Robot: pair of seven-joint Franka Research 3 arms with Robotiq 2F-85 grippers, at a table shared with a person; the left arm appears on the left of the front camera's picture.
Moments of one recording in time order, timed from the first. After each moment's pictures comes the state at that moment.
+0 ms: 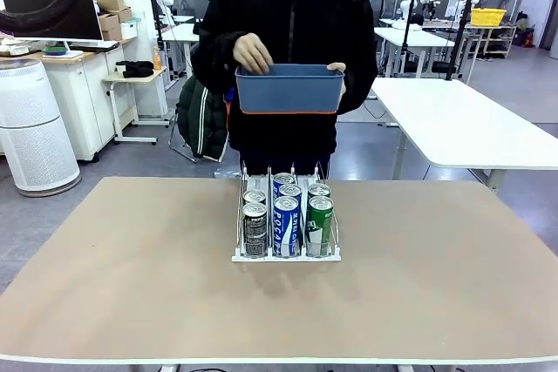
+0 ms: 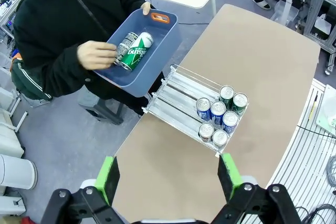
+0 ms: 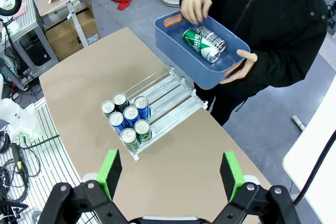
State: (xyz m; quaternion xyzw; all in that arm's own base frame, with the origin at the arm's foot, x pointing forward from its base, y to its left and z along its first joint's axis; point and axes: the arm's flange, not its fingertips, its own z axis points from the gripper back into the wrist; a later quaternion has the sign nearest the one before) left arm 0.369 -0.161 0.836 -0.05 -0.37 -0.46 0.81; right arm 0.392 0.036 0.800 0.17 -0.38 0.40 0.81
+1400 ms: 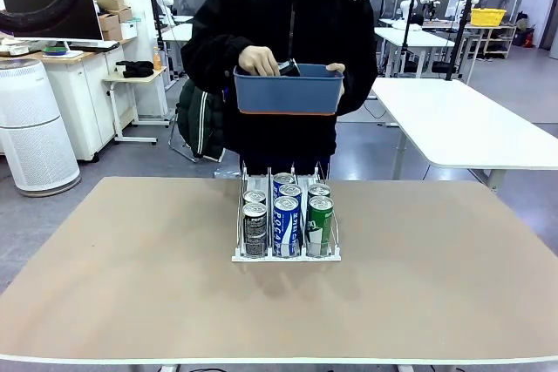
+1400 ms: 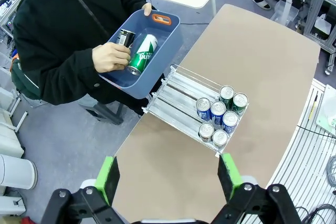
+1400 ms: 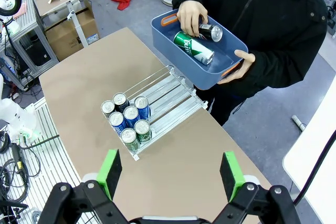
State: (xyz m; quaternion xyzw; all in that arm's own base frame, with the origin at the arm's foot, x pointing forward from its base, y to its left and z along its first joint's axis) left arm 0.369 -0.161 0.836 -0.05 -0.37 -0.46 0.81; right arm 0.392 0.036 0.800 0.17 -0.38 0.40 0.81
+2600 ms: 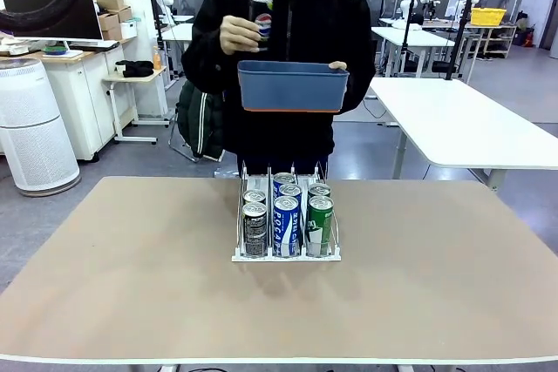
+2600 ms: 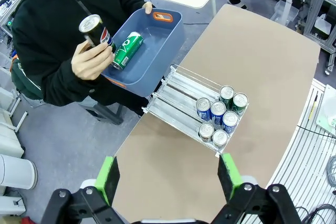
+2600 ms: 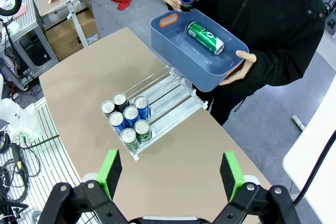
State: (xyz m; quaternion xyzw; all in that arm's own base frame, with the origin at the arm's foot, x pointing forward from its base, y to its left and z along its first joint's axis) left arm 0.369 -0.161 0.836 -0.05 -0.37 -0.46 0.81; right arm 0.392 0.036 0.800 0.17 -0.38 0.40 0.81
